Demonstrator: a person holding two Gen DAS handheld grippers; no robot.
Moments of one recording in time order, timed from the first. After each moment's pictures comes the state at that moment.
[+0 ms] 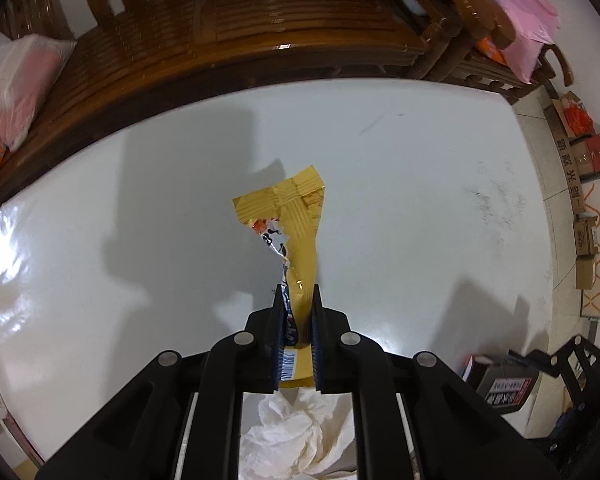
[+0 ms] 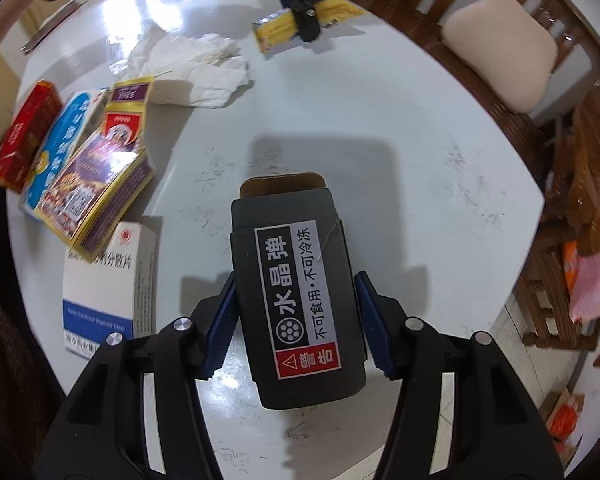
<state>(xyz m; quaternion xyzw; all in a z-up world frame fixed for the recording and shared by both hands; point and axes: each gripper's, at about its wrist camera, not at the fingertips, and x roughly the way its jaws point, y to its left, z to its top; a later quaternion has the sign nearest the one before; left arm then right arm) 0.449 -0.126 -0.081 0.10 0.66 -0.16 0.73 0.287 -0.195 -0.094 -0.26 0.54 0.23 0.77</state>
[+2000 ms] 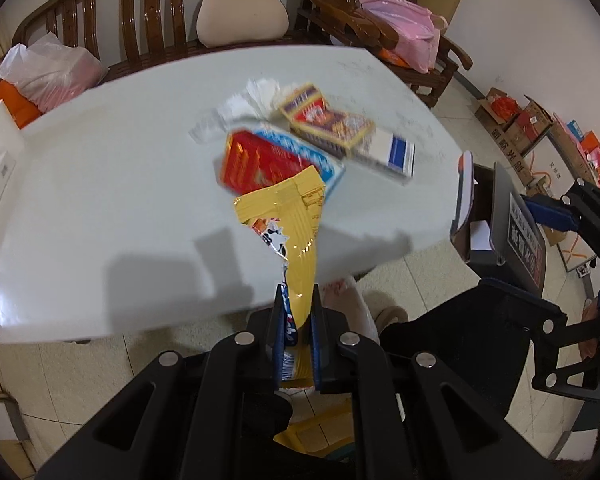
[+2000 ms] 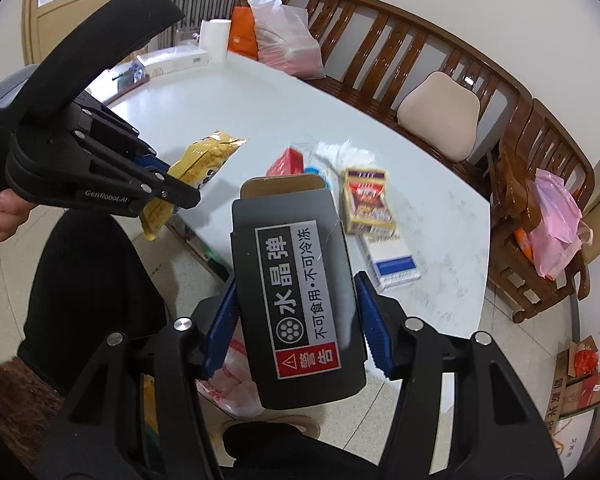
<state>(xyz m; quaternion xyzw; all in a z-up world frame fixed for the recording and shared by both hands) 0.053 0.045 -0.028 0.08 0.53 -0.24 0.81 -0.005 -0.054 0.014 -0.20 0.41 0.18 0.87</state>
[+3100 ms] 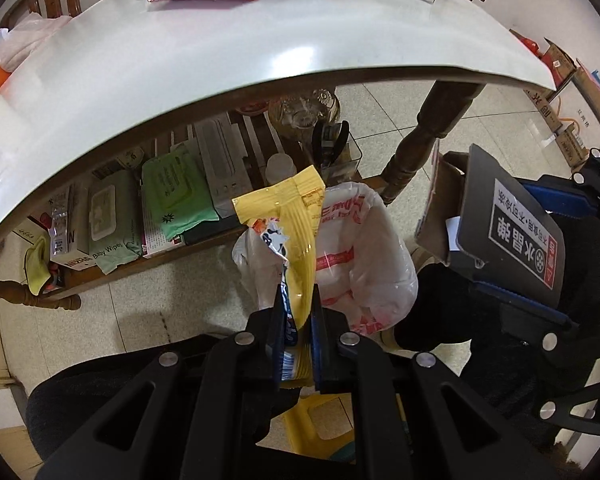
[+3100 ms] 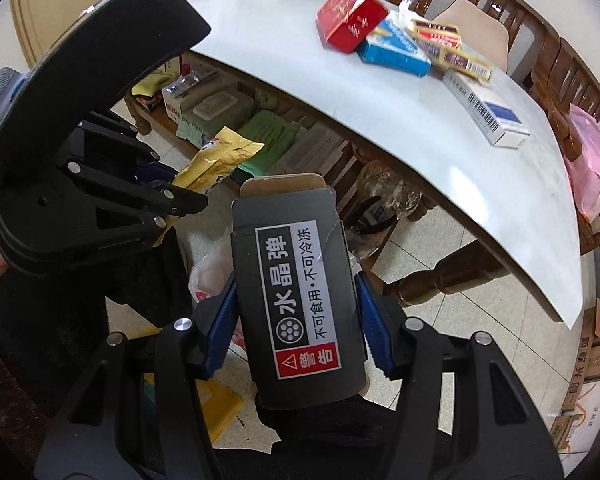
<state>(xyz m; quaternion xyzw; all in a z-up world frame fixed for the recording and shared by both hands) 0.008 0.024 -0.186 0.14 0.58 -0.21 0.78 -0.024 -0.048 -0.141 -0.18 0.50 0.17 0.83</state>
